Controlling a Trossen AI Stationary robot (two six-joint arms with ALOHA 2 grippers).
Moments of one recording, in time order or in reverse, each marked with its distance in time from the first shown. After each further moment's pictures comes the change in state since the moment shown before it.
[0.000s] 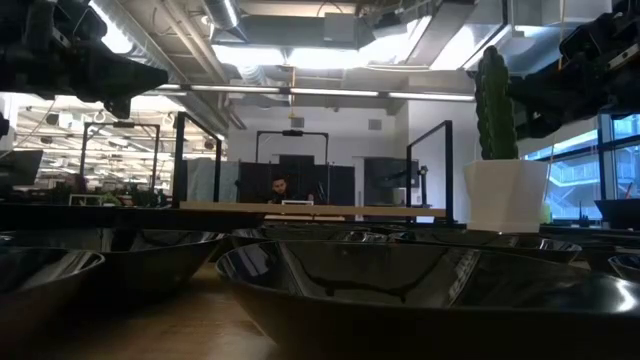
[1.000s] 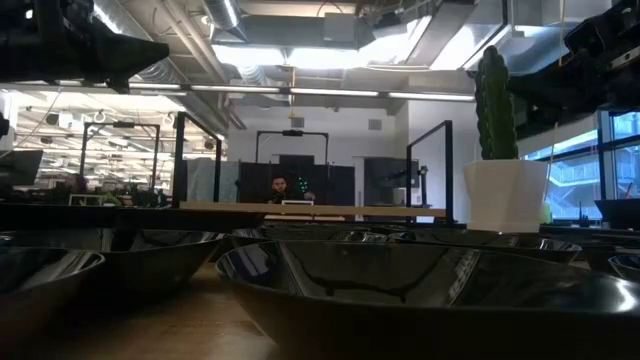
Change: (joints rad) left arm 0.000 0.004 0.000 0.161 -0.053 0.210; right arm 0.000 0.000 0.000 0.026 -0.020 -0.094
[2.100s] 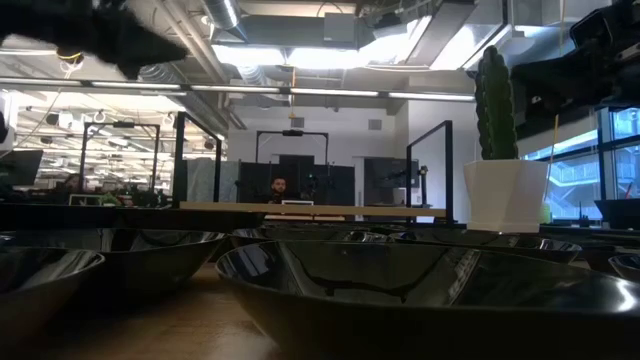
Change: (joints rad) left arm 0.000 0.391 0.318 -0.252 -0.078 -0.157; right arm 0.000 0.002 0.000 0.042 -0.058 -0.004
